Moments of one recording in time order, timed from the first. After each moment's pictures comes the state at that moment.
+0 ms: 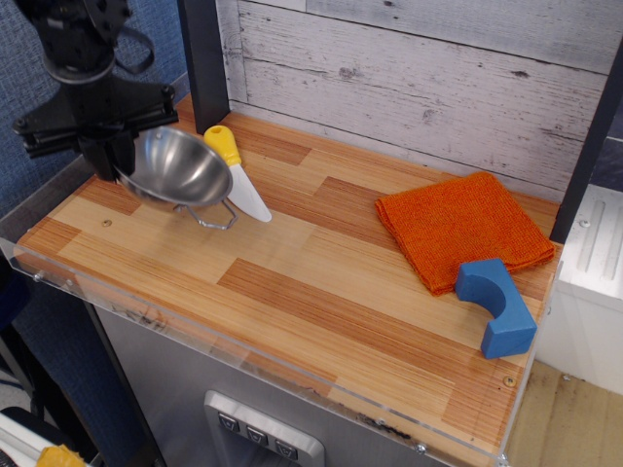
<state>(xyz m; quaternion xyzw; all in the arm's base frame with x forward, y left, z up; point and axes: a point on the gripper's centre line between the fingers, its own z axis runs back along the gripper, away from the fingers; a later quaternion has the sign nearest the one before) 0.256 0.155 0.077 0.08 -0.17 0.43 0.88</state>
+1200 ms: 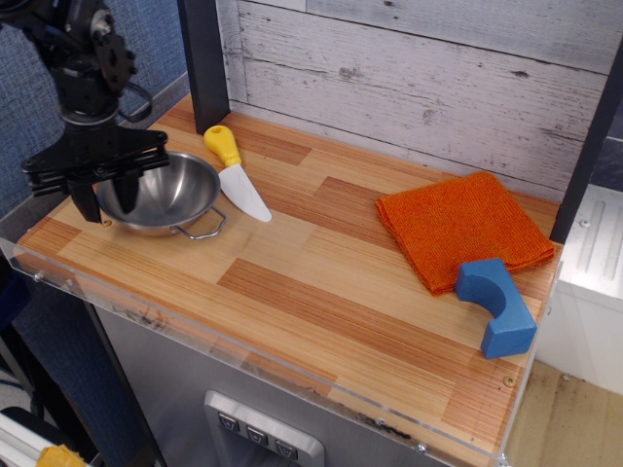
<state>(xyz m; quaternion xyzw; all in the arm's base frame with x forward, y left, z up) 0.260 0.172 0.036 0.10 -0.12 0.45 0.88</state>
